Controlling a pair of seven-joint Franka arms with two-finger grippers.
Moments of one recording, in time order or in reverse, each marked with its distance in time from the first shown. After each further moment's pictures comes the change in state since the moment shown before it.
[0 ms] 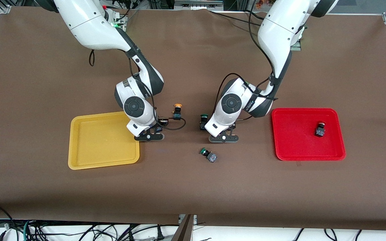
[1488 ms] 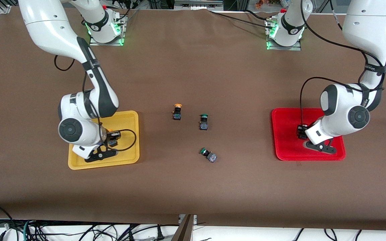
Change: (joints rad) left arm 0.585 -0.276 0.036 -0.374 0.008 -0.013 0.869; right arm -0.184 -0.023 -0.156 0.125 -0.010 -0.226 -0.544
